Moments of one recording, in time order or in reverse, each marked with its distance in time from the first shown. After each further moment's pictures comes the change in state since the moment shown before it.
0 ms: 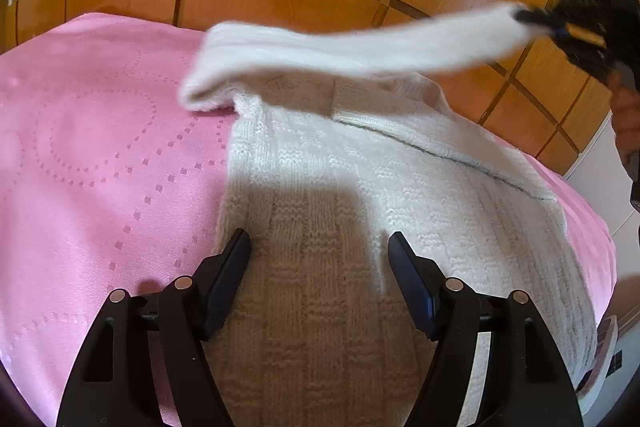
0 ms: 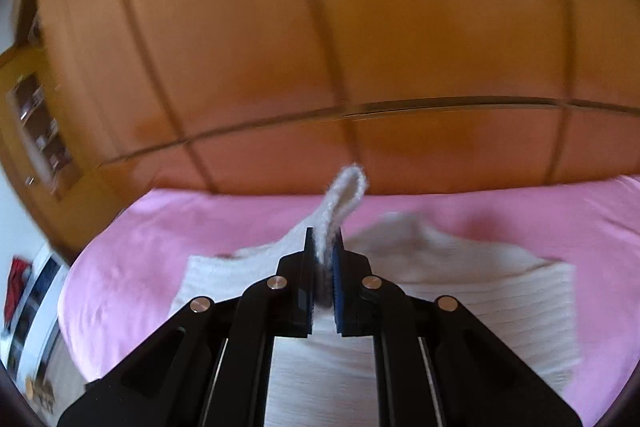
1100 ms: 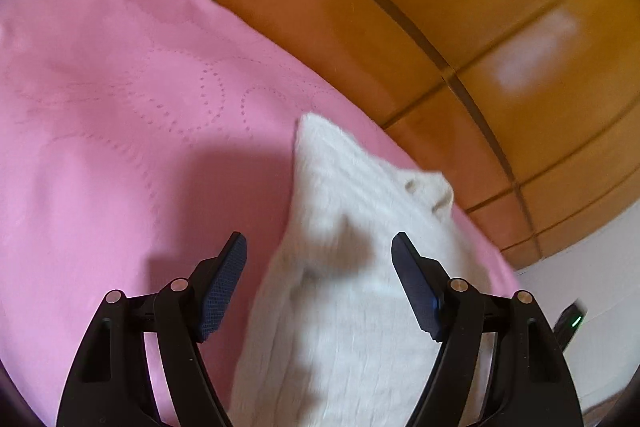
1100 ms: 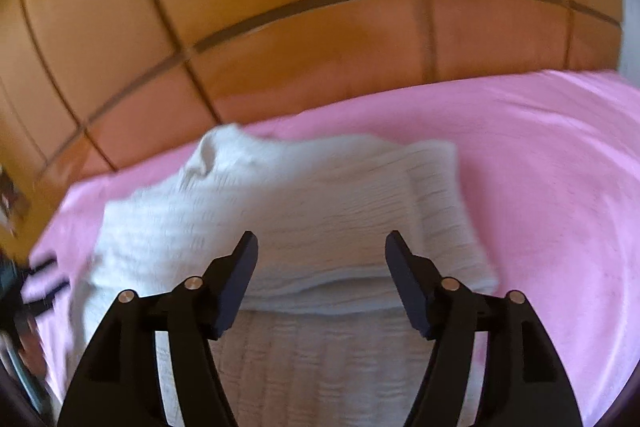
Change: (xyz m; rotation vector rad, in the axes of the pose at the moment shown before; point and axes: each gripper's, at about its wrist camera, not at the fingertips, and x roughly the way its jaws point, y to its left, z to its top) left arm 0.045 0.069 0.124 -0.412 0.093 -0.149; right arm 0.010 -0.120 -0.093 0.107 0.125 -0.183
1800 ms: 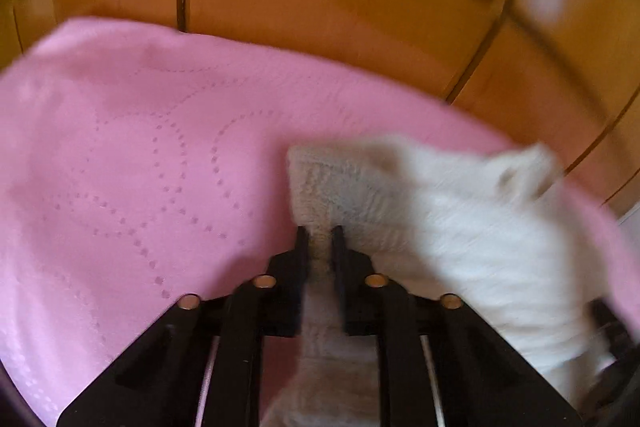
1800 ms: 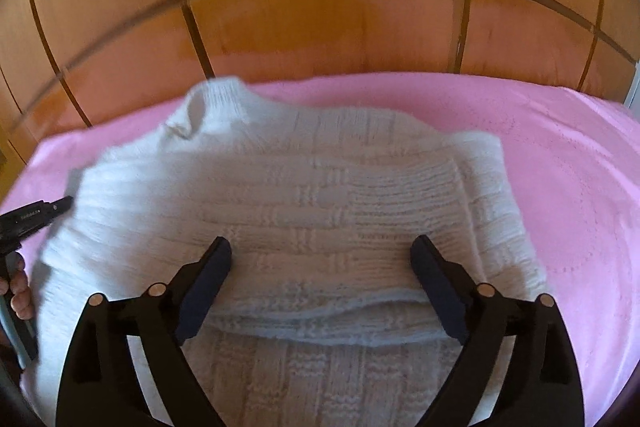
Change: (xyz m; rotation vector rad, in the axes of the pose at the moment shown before) left arm 0.096 -0.046 0.019 0.335 -0.004 0.399; right arm 0.053 0.028 -0.006 -0.126 0.072 -0.136
